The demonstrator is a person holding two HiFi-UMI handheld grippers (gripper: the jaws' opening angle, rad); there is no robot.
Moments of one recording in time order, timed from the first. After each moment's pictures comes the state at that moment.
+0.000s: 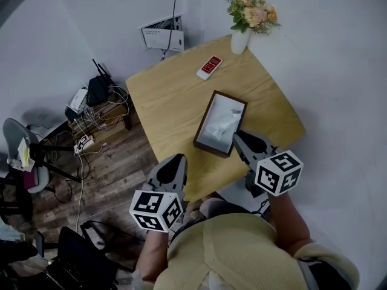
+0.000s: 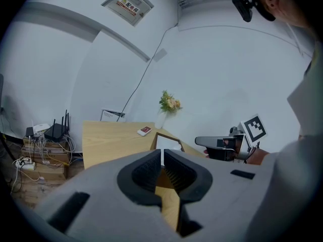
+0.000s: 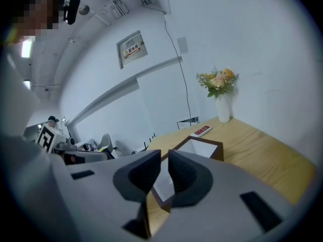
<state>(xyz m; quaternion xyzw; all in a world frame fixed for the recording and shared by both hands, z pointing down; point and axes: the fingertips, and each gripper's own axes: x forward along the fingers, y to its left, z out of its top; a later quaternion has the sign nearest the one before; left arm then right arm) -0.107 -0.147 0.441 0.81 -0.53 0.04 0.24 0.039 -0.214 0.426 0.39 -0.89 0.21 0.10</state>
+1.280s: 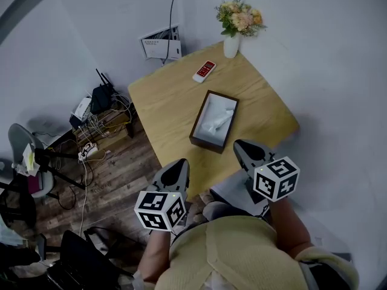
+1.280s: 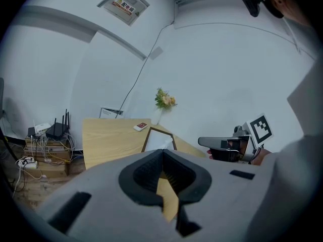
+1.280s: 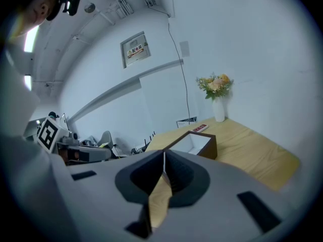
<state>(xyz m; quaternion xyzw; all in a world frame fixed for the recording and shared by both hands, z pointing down) -0.087 -0.108 0.440 0.81 -0.53 0.05 0.25 0.058 -0.159 0.424 0.40 -0.89 0.20 0.11</state>
